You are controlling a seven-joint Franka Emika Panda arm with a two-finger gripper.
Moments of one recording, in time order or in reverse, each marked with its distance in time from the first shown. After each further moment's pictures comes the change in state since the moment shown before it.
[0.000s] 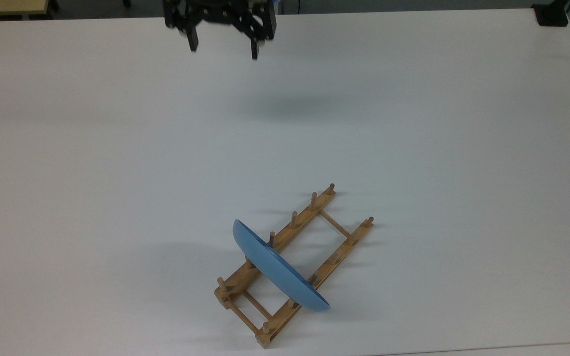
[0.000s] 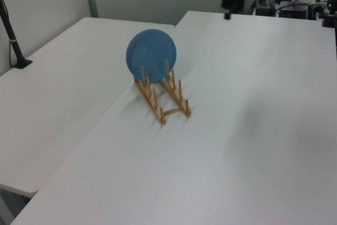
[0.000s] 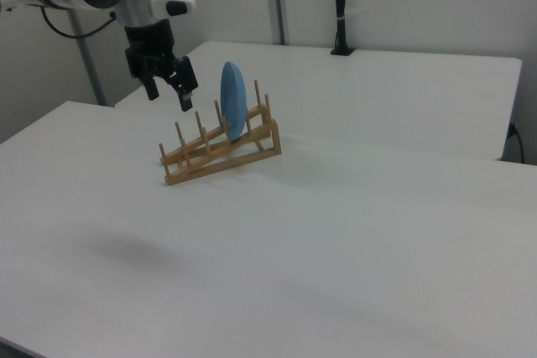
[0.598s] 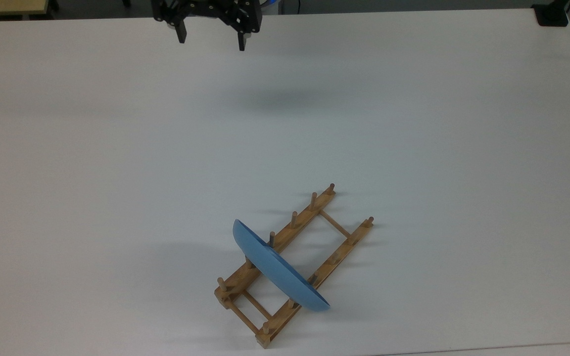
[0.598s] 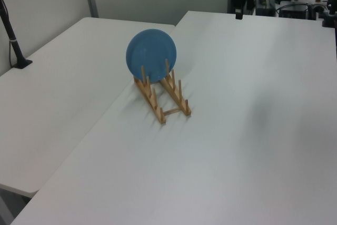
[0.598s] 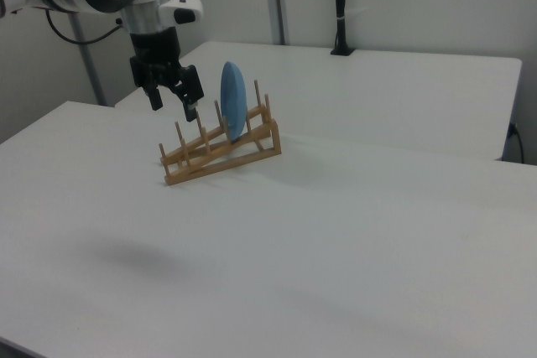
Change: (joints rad) arm -0.031 -0.018 -0.009 -0.035 0.000 -0.028 -0.044
